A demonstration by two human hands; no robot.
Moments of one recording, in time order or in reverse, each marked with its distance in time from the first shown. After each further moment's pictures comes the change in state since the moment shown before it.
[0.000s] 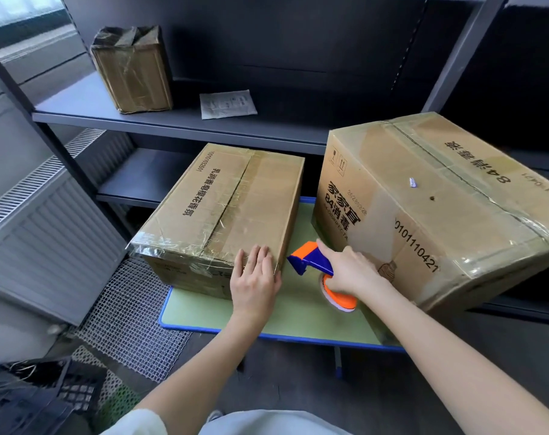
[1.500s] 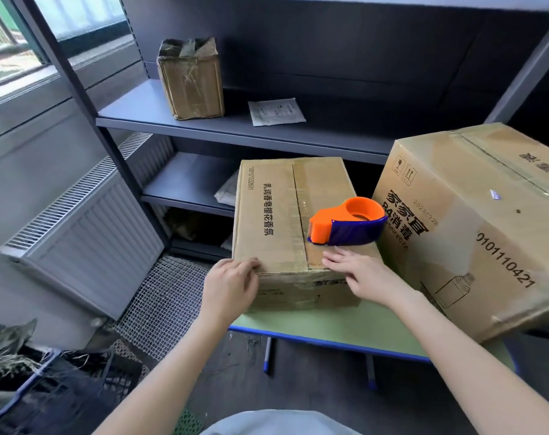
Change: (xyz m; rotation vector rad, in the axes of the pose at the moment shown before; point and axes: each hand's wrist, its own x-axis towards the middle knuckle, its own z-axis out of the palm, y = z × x) left_hand -0.022 -0.144 -0.087 -0.125 -0.080 -0.068; right_hand 0.024 -0.068 0.020 0.097 0.142 -0.445
